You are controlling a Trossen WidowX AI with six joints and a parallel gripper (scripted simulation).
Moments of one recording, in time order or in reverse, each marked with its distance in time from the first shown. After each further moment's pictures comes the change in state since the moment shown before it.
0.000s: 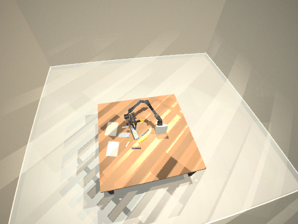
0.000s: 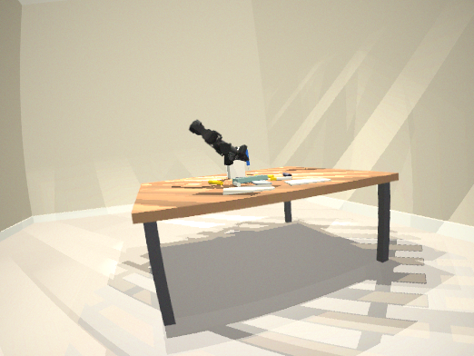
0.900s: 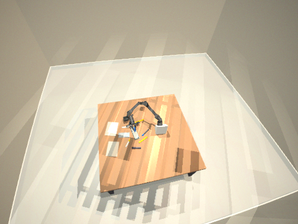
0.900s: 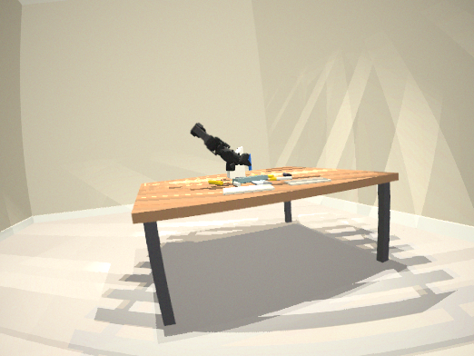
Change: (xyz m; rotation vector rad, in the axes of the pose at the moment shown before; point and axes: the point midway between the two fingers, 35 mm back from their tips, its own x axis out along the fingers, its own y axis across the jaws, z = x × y) arm 0.022 0.004 0.022 0.182 0.047 -0.031
